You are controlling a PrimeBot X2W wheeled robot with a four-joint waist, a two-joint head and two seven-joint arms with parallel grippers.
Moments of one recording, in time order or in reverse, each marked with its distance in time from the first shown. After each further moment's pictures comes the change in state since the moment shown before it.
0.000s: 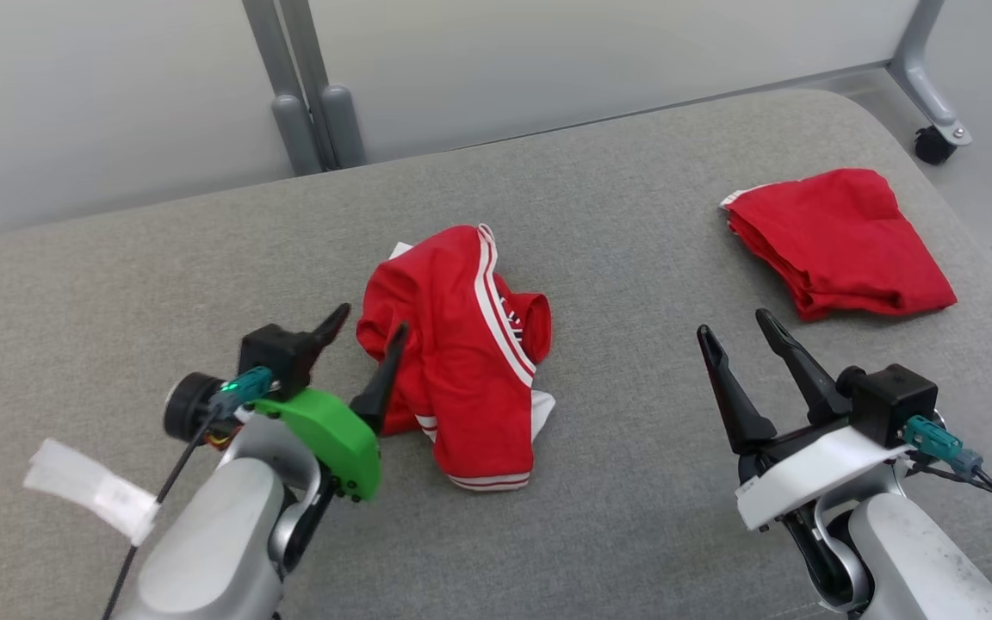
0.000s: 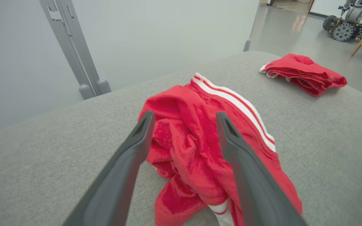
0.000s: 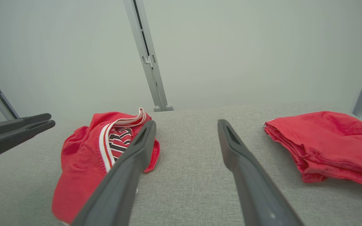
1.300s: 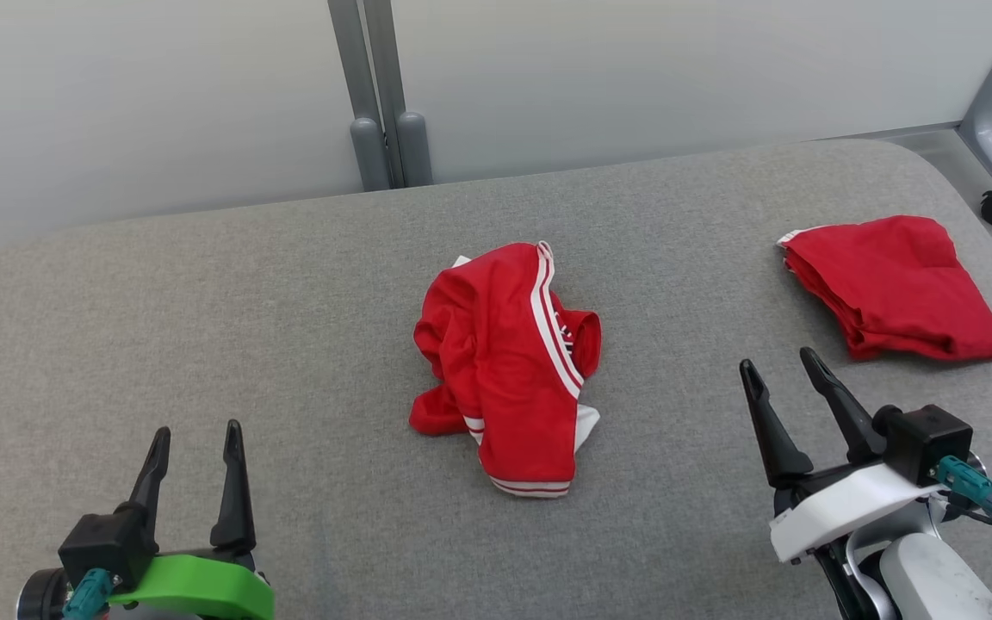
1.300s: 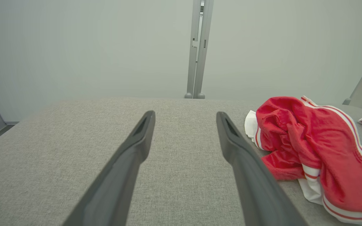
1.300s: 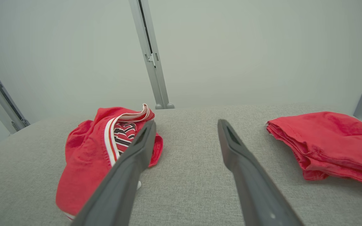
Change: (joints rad) left arm 0.495 0.021 0.401 -0.384 0.094 0.157 -0.147; right arm 0.103 0.009 -0.099 -0.013 -0.052 0.000 0.000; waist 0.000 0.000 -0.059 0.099
